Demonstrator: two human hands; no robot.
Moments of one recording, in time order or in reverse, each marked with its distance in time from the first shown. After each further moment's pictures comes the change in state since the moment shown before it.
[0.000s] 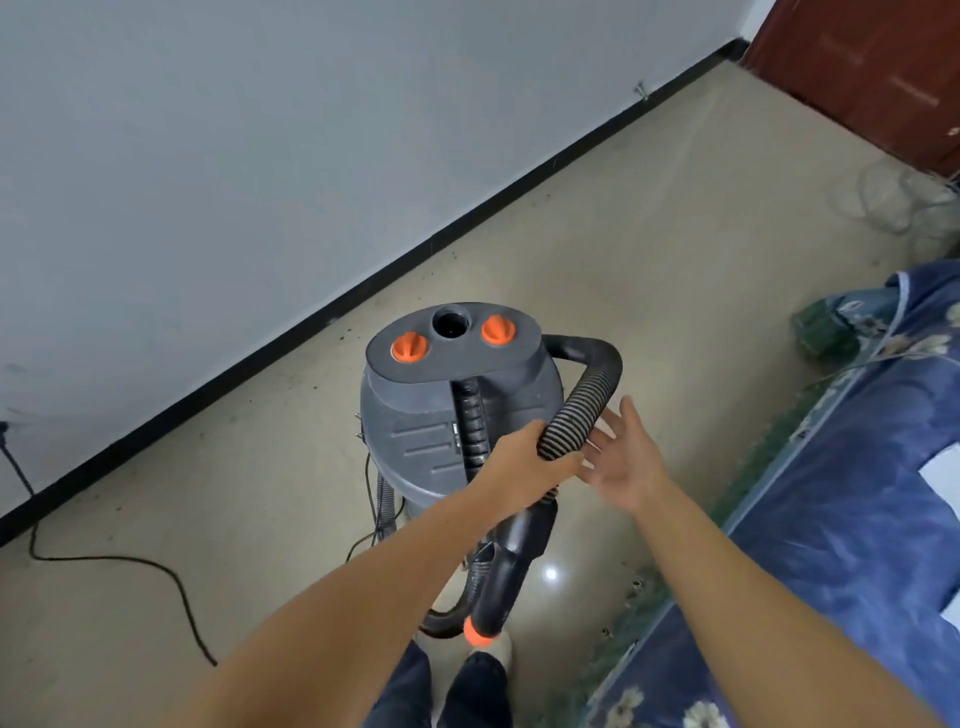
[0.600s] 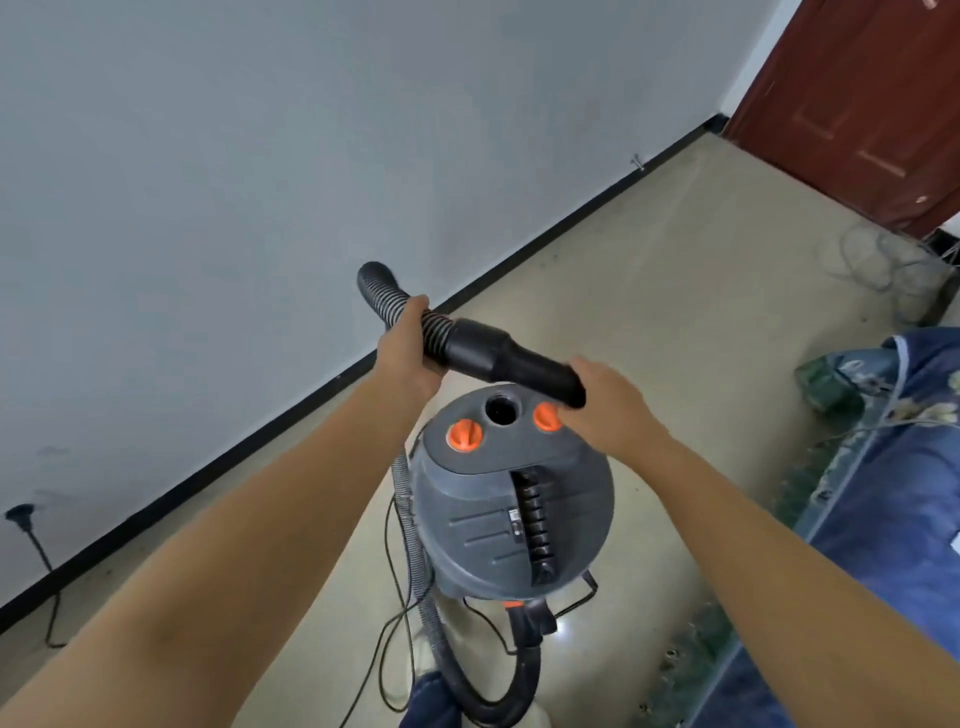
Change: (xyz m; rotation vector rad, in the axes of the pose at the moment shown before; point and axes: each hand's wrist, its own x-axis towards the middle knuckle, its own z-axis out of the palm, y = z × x) left_hand 0.061 0.058 -0.262 -1.376 0.437 -0.196; right_hand -0.016 -0.064 0.182 -1.674 0.078 -0.854
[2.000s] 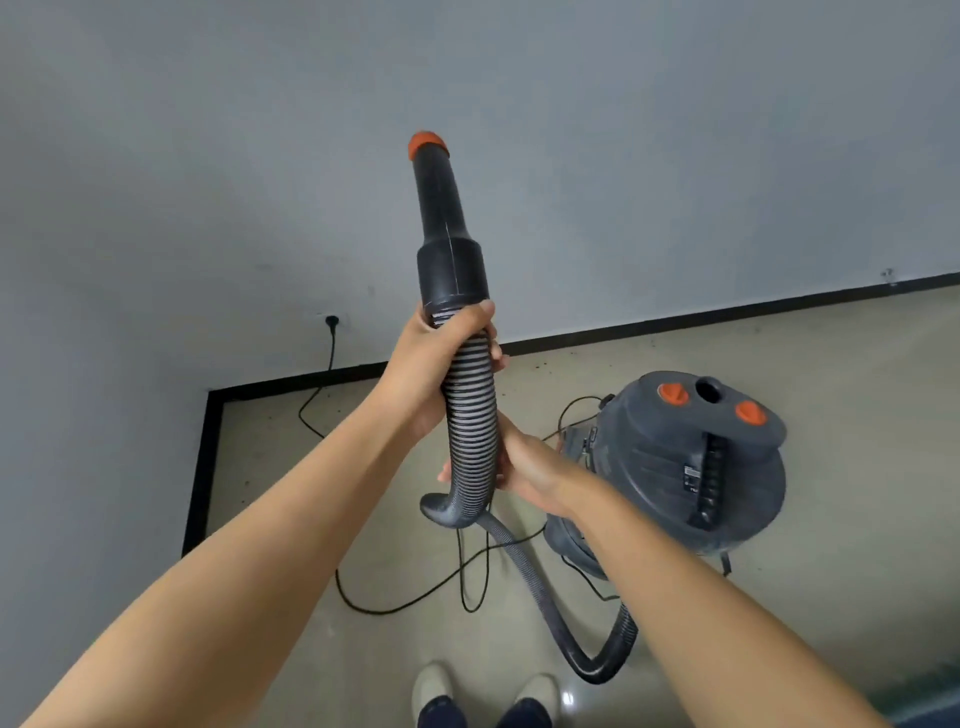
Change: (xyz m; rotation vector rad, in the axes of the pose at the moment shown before) left_hand -0.316 0.053 -0.283 0.128 -0.139 0.563; right_hand -0.246 -0.257 0.155 0.764 -1.085 -0.185
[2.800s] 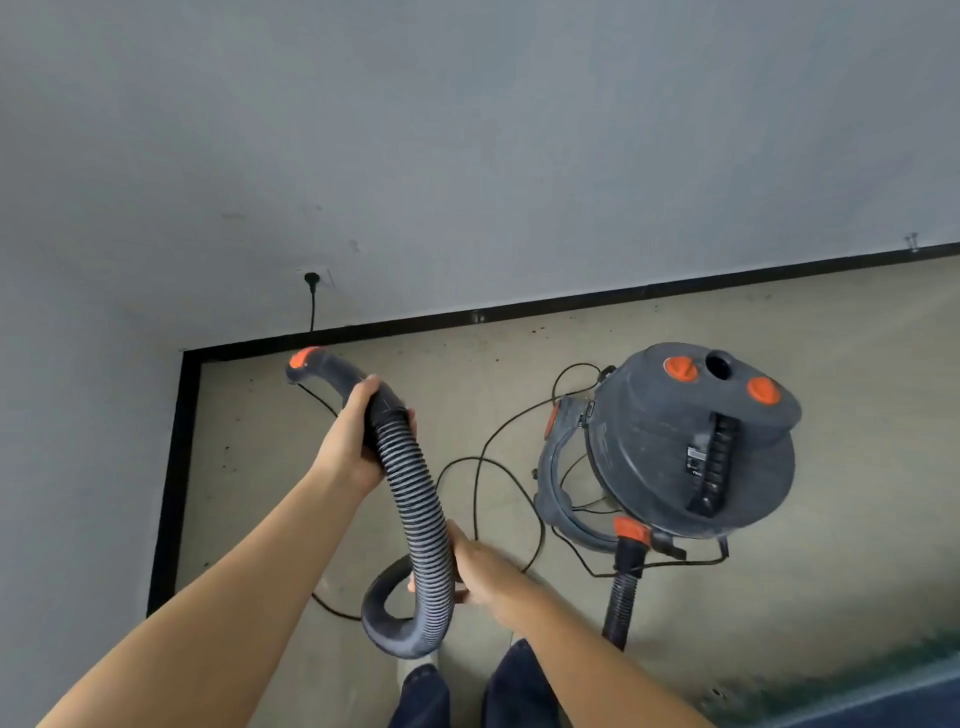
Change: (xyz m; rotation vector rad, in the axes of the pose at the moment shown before) left_hand 0.022 -0.119 -0.110 -0.464 0.590 -0.454; right_hand 0.029 0.152 0.031 -0.029 0.105 0.527
